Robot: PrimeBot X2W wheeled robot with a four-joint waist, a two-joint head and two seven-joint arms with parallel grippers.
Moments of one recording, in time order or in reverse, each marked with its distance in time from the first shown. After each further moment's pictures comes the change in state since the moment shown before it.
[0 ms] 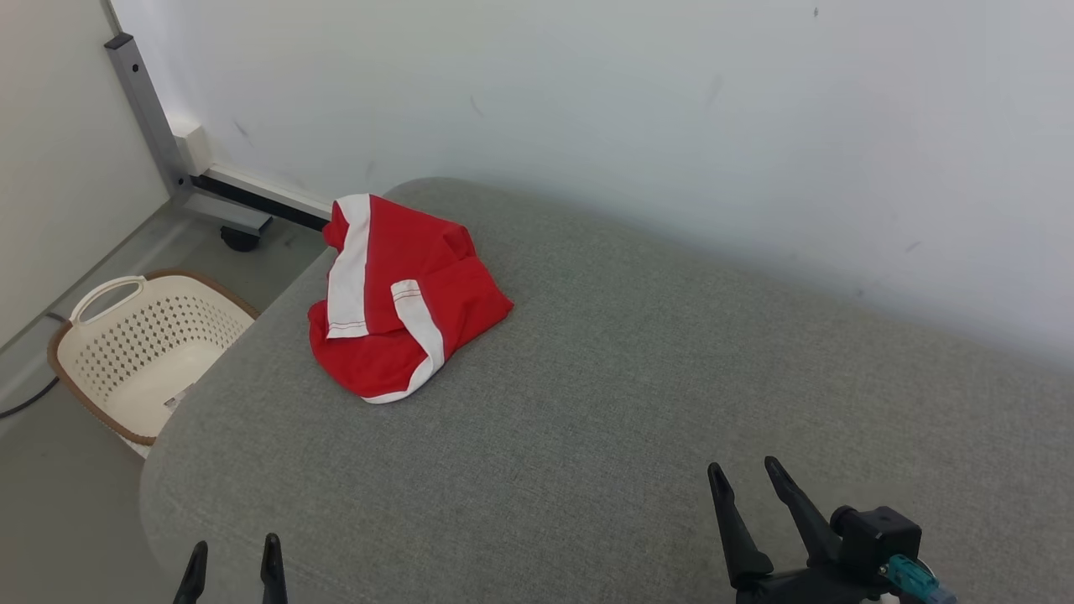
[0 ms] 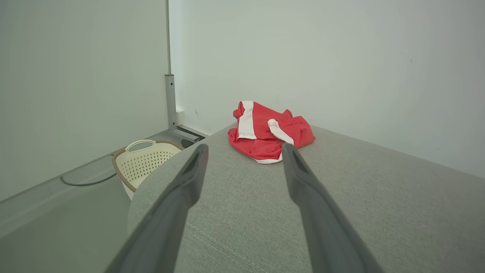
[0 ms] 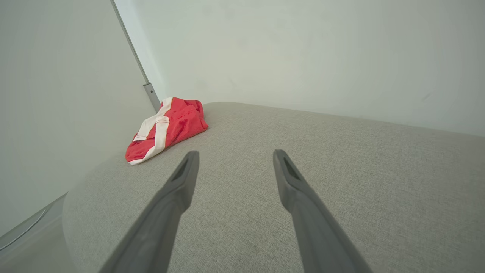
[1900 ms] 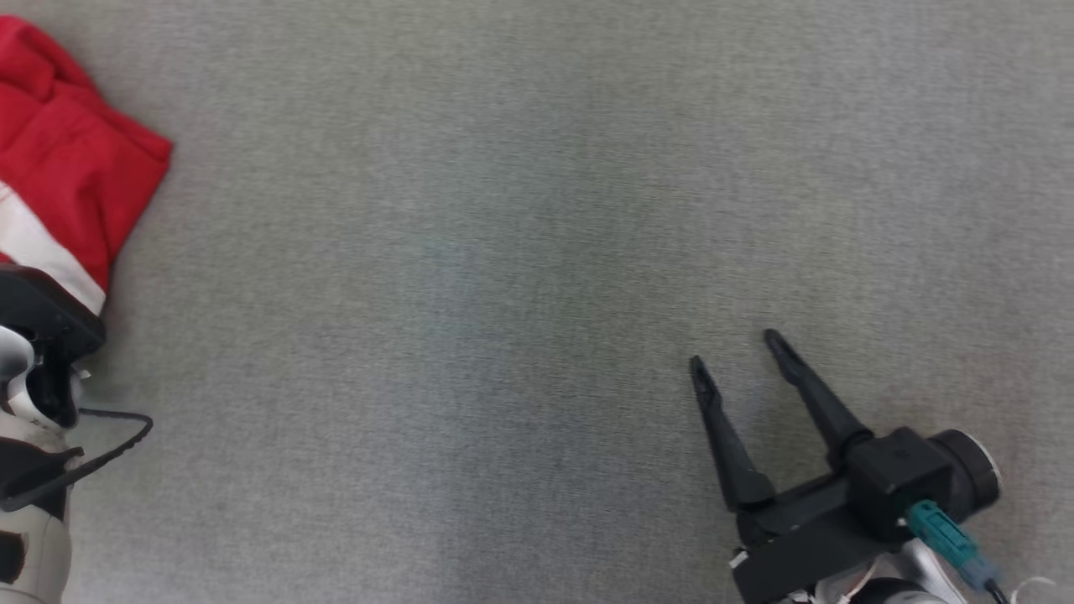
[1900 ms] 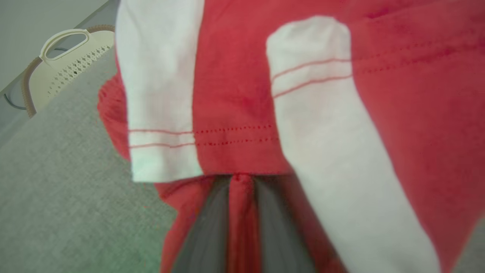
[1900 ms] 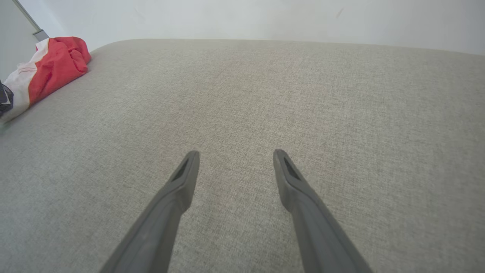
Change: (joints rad) left arm -1.149 0.273 0.025 1.157 -0.324 0.061 0.346; right arm -0.011 -0.016 0.046 -0.552 -0.256 0.000 0.298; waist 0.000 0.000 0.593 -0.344
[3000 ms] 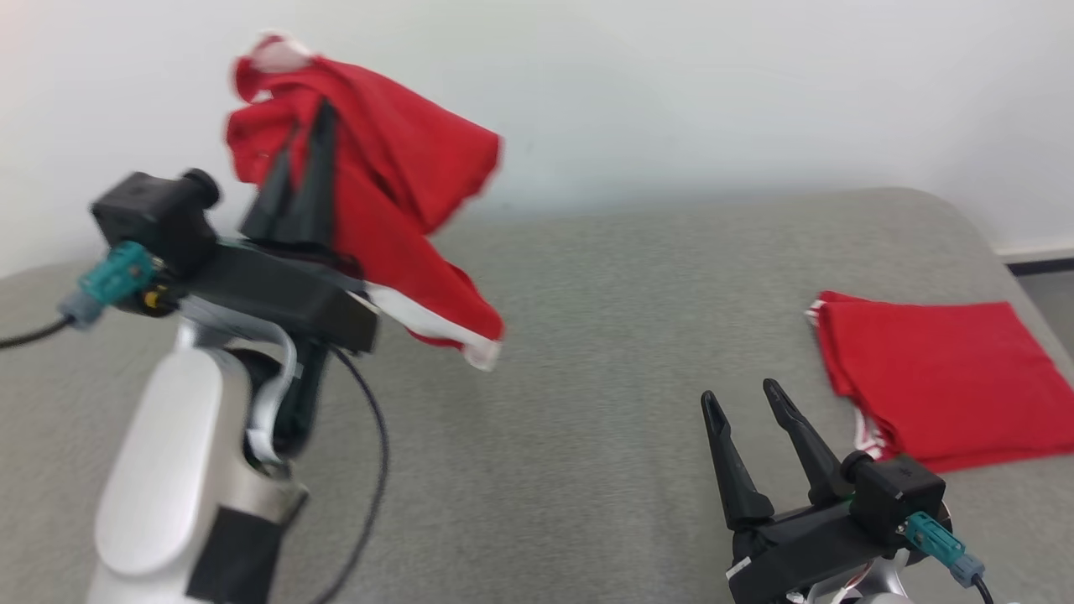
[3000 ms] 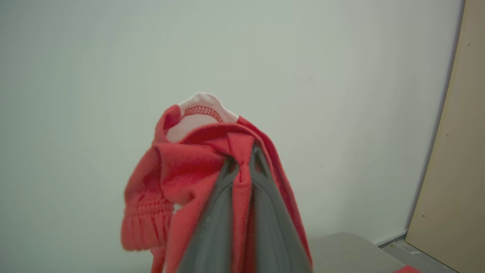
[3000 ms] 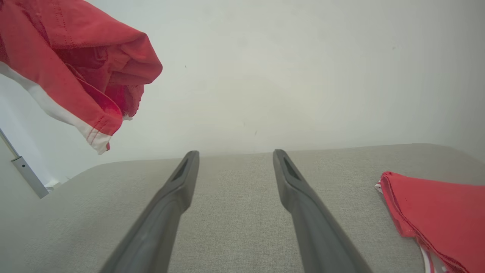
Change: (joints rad) left arm 0.280 -0.177 -0.268 -0.927 0.030 -0.066 -0.115; right arm -0.027 0.016 -0.030 0.341 0.215 0.000 -0.243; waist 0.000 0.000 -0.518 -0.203
